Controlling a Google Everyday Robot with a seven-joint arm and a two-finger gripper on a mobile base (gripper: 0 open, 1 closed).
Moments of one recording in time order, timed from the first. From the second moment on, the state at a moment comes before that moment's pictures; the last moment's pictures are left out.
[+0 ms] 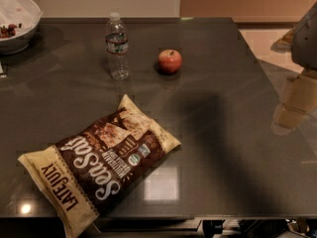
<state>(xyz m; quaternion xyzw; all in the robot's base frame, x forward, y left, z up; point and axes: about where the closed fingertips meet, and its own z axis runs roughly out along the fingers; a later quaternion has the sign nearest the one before) 0.438 -0.217 0.976 -0.60 0.78 -0.03 0.16</state>
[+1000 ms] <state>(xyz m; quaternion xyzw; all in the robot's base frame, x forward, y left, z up) 0.437 -0.162 0.967 -0.63 0.75 0.05 0.20</state>
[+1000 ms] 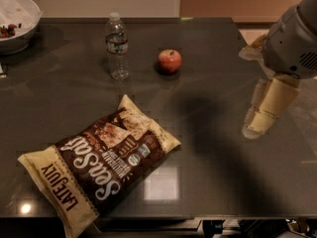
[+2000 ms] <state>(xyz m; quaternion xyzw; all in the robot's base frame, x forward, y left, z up) 0.420 -0.044 0.889 -0.68 0.69 0.14 0.22</state>
